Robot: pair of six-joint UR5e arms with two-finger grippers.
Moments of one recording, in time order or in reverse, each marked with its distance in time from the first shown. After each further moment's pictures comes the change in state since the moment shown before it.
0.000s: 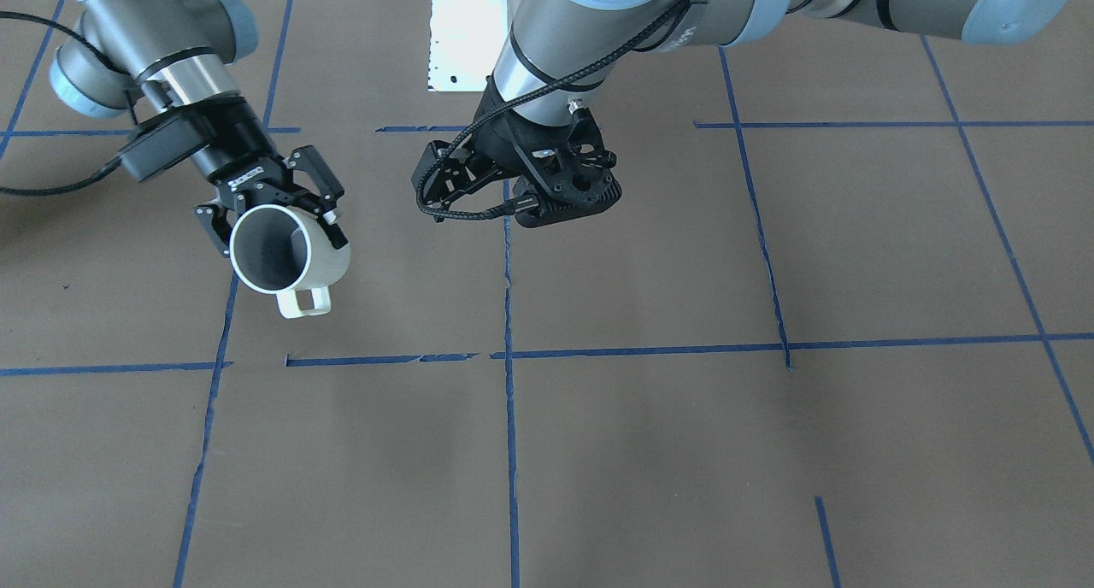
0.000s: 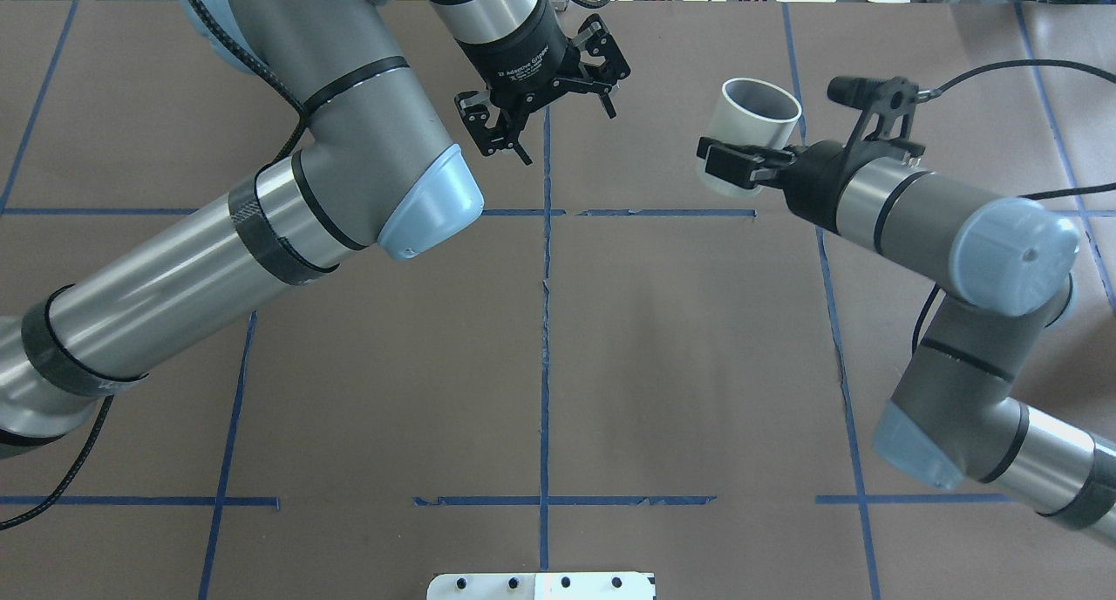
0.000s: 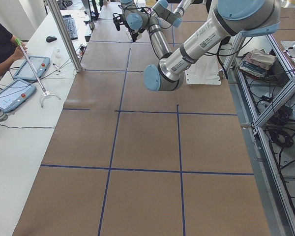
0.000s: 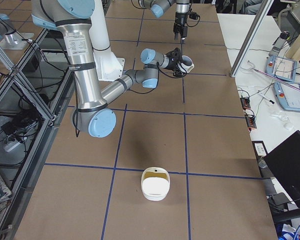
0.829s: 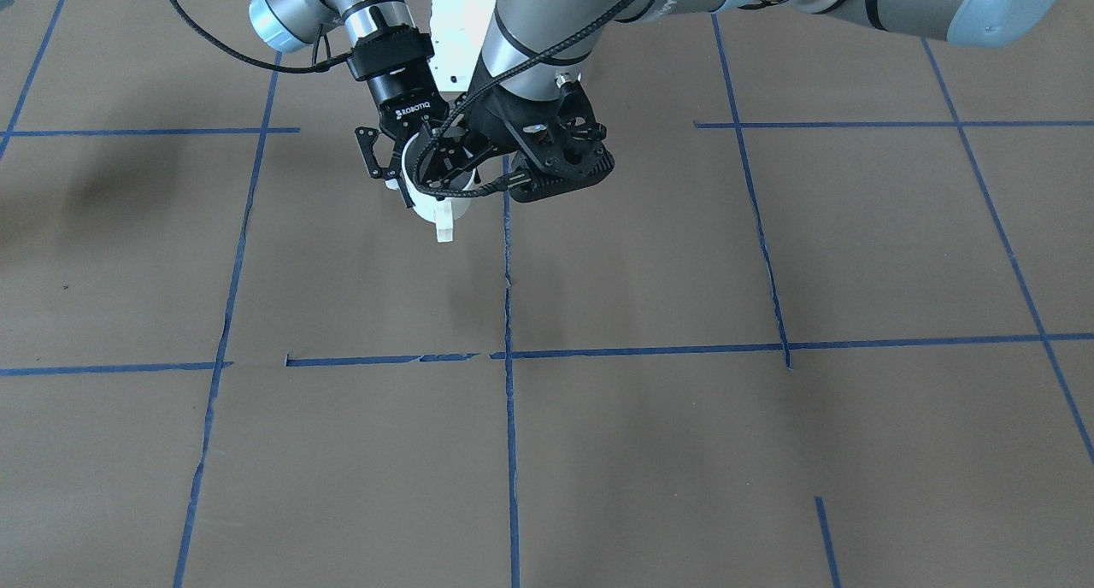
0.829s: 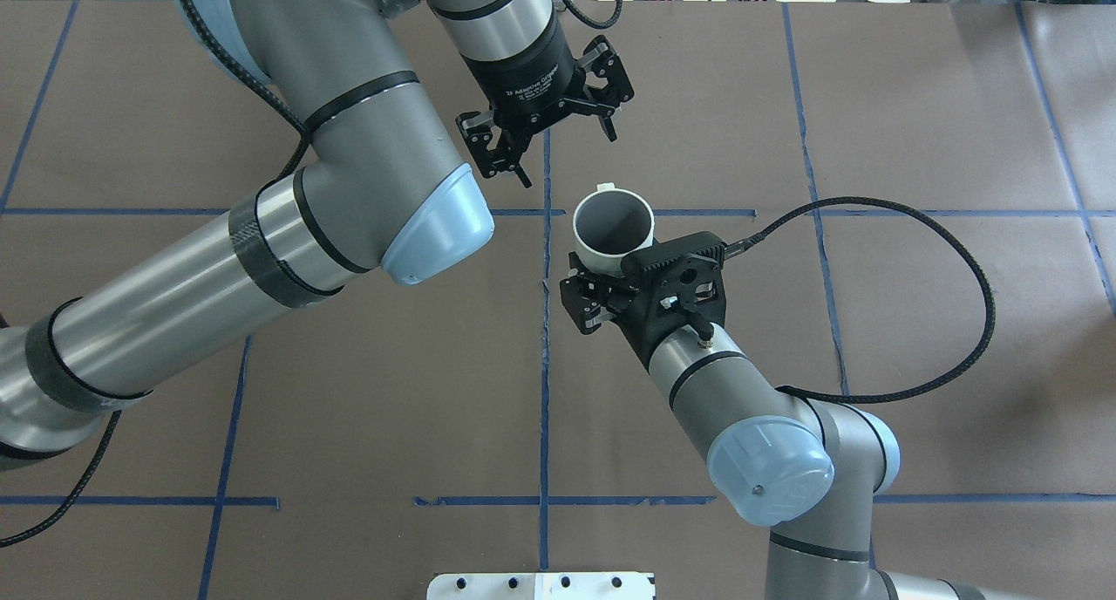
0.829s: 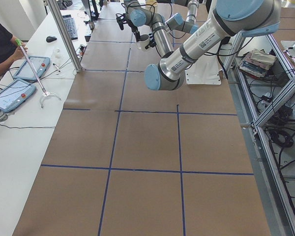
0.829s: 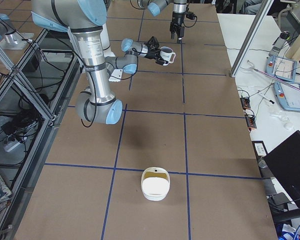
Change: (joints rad) left arm 0.033 -0.006 -0.060 0.133 0.008 -0.002; right arm -0.236 0.125 -0.012 -0.184 -0.365 -0.129
